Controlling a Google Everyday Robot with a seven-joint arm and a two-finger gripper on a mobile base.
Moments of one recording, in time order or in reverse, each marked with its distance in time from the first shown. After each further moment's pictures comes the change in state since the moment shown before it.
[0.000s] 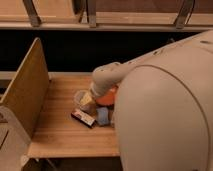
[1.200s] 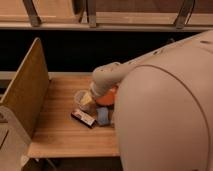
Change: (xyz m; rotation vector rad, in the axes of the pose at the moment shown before) arm 0.000 0.000 0.000 0.000 0.000 0.000
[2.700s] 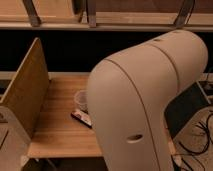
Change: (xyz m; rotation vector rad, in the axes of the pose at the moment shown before) arm 0.087 -0.013 0.044 0.029 0.317 0.224
